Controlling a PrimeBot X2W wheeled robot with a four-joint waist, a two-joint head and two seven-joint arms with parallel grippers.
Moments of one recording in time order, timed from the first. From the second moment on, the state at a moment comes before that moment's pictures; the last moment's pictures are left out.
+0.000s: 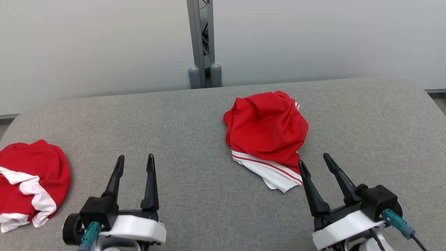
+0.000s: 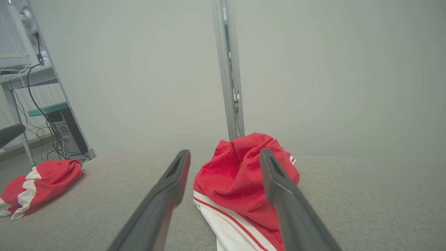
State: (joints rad) left arm -0.08 0.10 -0.24 0.14 -0.32 0.18 -0.26; right arm -0.12 -0.05 0.25 0.22 0.24 0.13 -0.26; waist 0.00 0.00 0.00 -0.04
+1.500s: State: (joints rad) left arm 0.23 0.05 -0.15 0.05 -0.05 0.12 -0.26; right arm 0.08 -0.05 0.14 0.17 0.17 0.13 -0.26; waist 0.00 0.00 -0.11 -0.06
